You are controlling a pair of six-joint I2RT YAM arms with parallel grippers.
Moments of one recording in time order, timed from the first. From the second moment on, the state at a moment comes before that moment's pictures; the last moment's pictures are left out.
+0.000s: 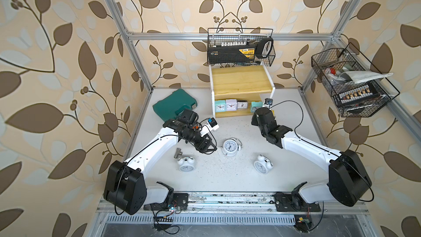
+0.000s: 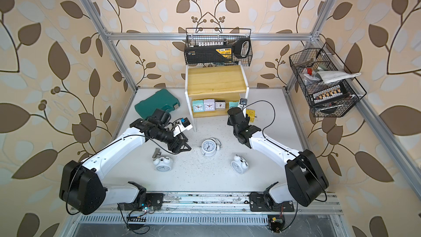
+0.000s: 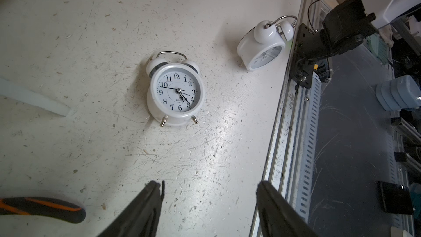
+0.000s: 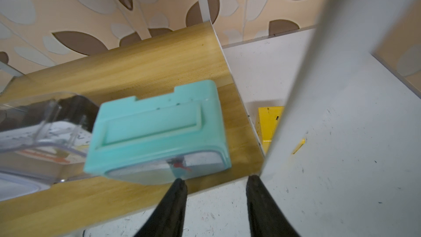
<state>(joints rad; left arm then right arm) -0.44 1.32 1.01 -0.85 0.72 0.46 0.53 1.44 0.91 -0.05 0.58 0.52</state>
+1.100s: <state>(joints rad) -0.42 1.32 1.06 -0.98 0.63 0.54 0.51 1.32 0.93 -0.11 0.42 0.47</state>
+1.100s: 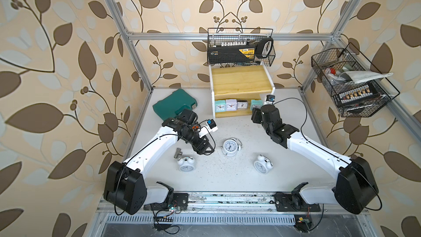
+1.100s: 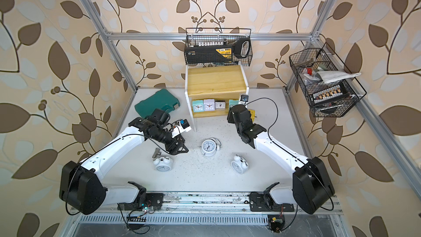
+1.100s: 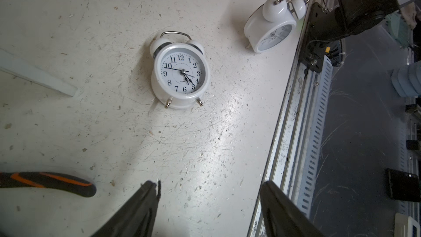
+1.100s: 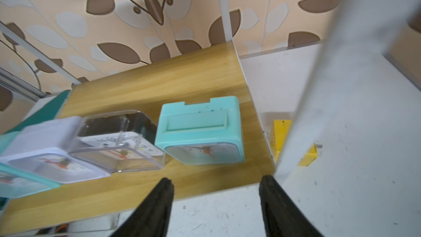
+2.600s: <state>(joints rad) -0.37 1.35 0.90 -1.23 0.14 0.84 0.55 1.16 0.69 0.00 -0.32 0.43</state>
